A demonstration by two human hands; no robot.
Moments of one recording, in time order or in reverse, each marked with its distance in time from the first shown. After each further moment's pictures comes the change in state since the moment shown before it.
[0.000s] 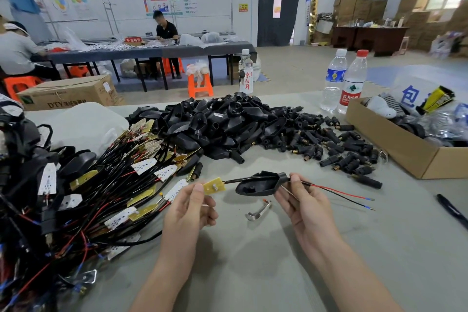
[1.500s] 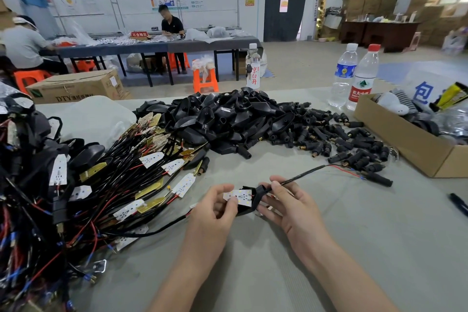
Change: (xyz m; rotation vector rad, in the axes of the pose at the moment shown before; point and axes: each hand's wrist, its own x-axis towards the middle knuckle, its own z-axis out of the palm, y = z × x) left_hand -0.005 -0.019 0.010 0.442 -0.075 0.122; right_hand -0.013 0.022 0.011 -0.187 -0.091 0.105
